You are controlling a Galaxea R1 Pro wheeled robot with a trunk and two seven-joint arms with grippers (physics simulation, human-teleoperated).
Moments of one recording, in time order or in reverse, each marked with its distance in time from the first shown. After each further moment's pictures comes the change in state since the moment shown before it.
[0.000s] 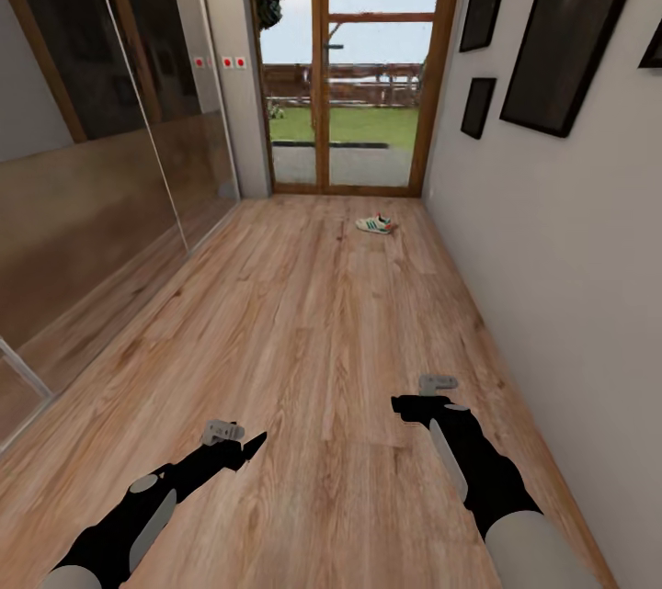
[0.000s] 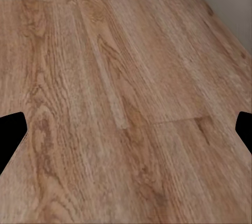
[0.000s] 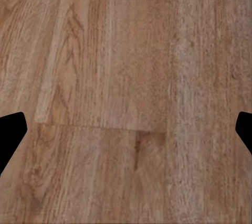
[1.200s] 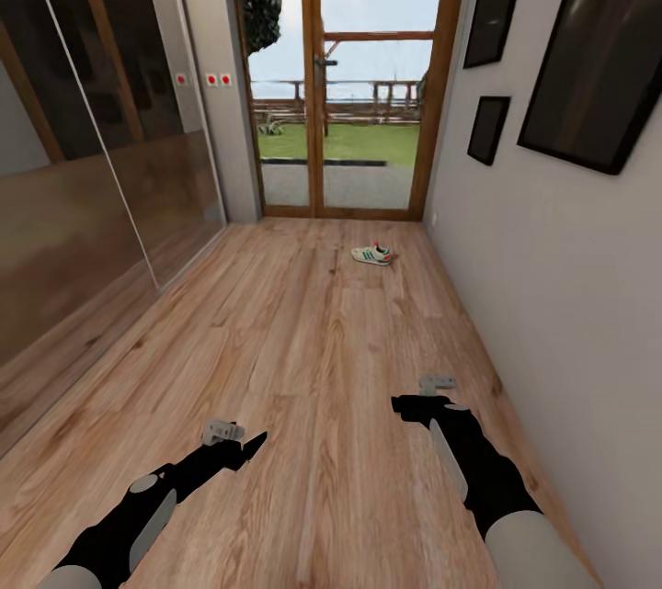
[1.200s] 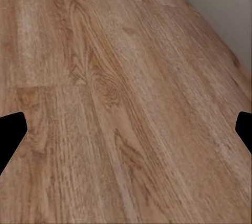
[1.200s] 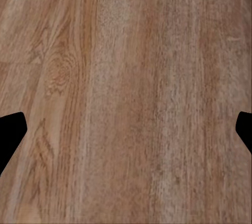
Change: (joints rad) left arm 0.000 0.000 0.000 0.000 0.000 0.000 0.000; right arm 0.000 0.000 0.000 0.000 0.000 0.000 0.000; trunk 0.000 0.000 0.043
